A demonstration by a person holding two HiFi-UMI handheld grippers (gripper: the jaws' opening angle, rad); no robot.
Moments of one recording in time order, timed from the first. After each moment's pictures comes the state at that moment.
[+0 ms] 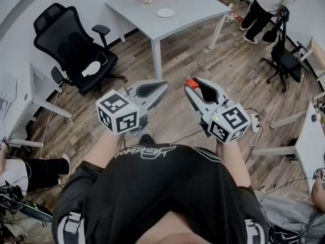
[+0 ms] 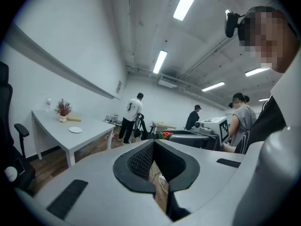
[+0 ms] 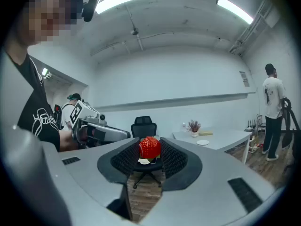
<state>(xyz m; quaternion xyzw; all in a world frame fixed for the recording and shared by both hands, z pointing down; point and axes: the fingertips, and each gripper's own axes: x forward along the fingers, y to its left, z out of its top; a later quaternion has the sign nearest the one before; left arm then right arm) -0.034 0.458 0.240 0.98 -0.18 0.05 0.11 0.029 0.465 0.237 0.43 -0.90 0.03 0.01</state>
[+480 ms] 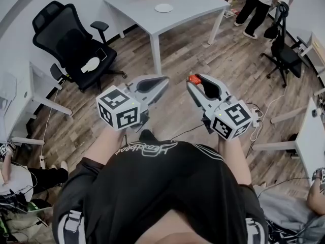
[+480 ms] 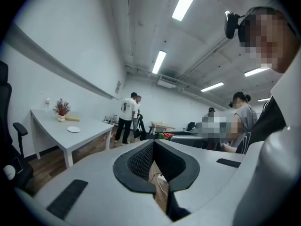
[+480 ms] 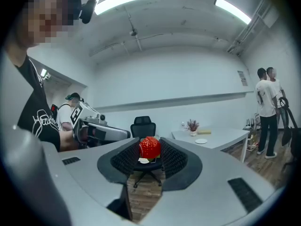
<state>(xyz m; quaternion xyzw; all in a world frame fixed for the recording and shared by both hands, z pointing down) -0.025 0.469 0.239 0.98 -0.18 0.05 0.10 0.040 0.478 0.239 0.44 -0.90 0.03 0.01</state>
